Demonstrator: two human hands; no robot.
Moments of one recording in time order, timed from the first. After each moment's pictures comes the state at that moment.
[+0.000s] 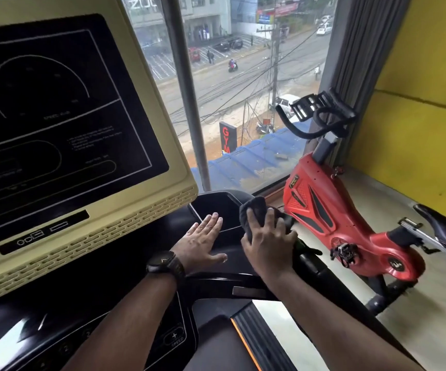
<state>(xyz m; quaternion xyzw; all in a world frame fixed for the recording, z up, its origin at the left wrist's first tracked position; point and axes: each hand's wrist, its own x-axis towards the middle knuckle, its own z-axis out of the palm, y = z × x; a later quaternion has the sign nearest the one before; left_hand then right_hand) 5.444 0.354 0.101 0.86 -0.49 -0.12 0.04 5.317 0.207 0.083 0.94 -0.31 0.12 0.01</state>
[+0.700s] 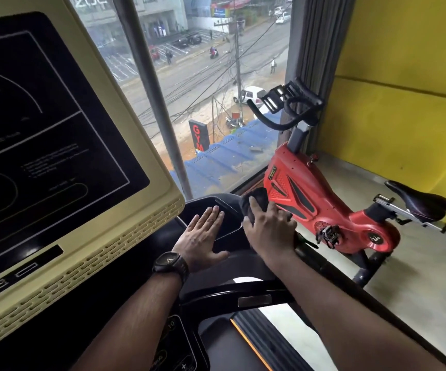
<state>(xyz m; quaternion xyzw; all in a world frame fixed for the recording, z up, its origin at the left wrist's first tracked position) 5.480 0.320 0.086 0.82 -0.57 -0.06 0.00 5.346 0.177 0.096 0.90 -0.41 0.12 -0.05</state>
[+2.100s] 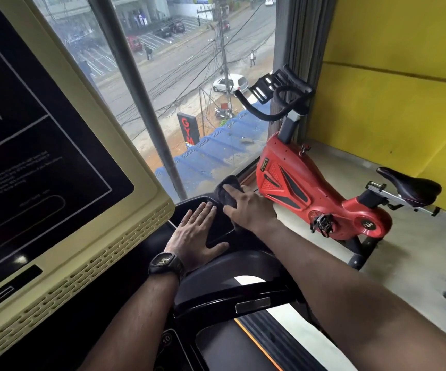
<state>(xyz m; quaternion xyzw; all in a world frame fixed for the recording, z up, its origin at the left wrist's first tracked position) 5.496 0.305 0.080 0.82 -0.57 -0.03 0.07 5.394 0.137 0.106 0.93 -0.31 0.03 -0.18</state>
